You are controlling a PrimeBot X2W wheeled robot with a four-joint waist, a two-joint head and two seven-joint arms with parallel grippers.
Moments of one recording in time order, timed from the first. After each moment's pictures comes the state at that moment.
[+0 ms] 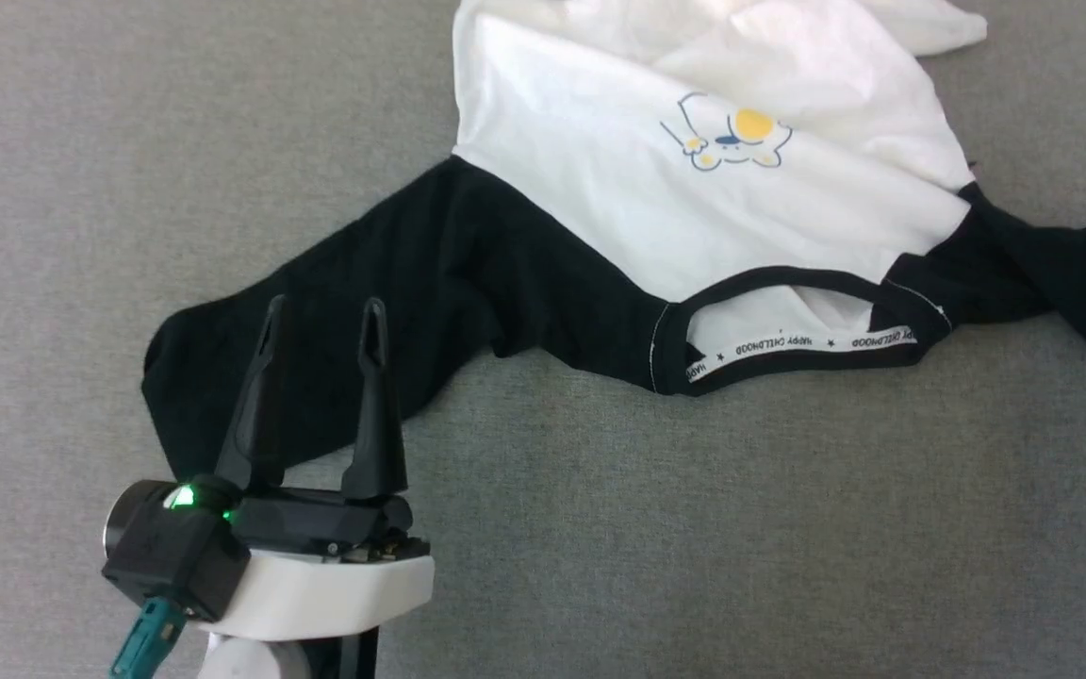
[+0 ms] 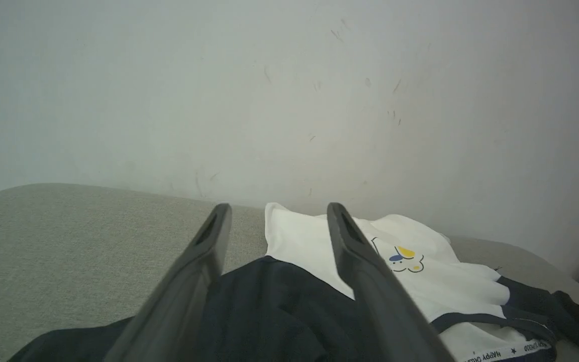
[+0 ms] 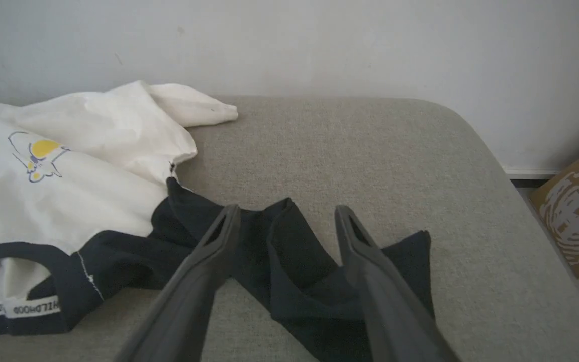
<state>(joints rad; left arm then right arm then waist) -0.05 0.20 -0.30 -0.35 -0.33 0.23 -0.26 -0.15 -0.27 -0.35 -0.23 0.31 0.13 0.40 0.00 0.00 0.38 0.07</state>
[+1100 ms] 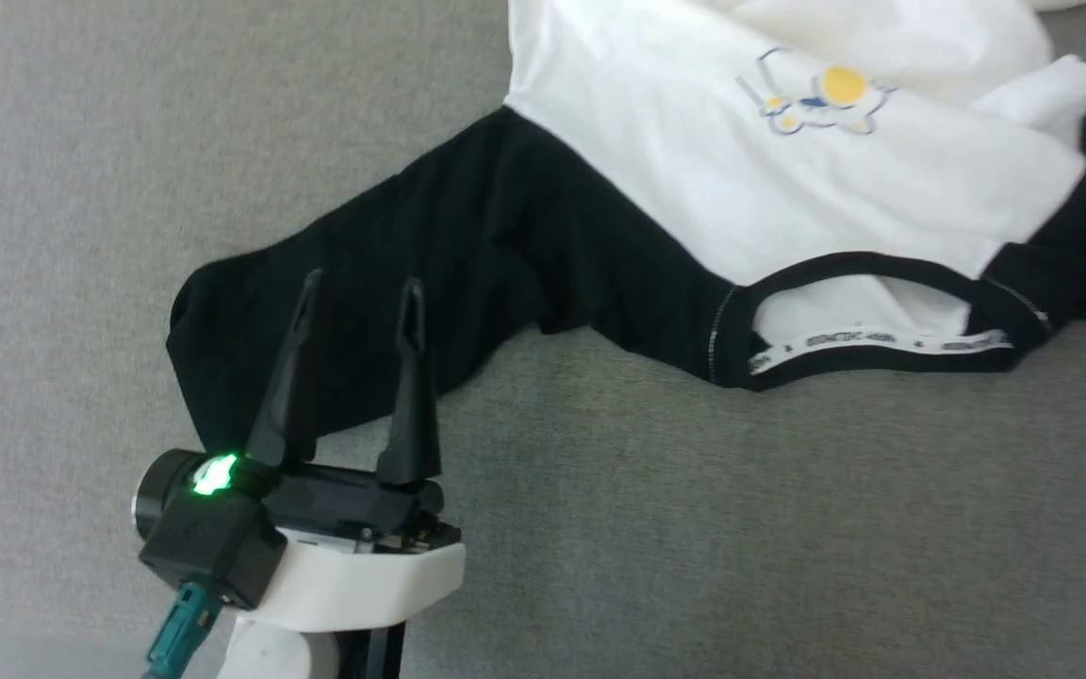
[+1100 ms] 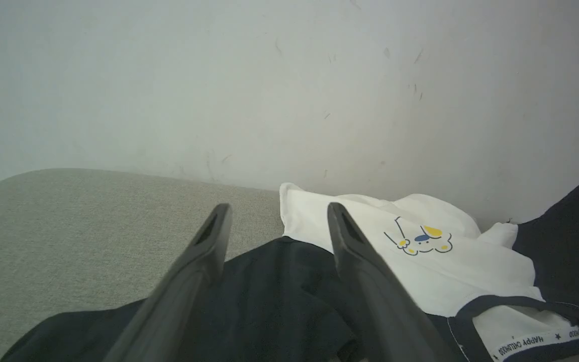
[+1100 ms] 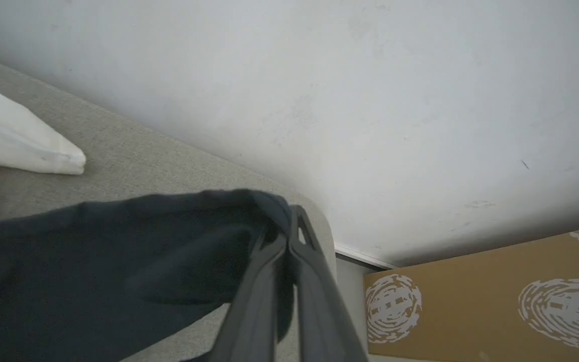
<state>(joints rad) -0.08 0.10 -0.26 -0.32 -0.23 0.12 -0.26 -0.62 -0.89 -0.13 0.01 0.29 0.13 0.61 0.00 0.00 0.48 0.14</state>
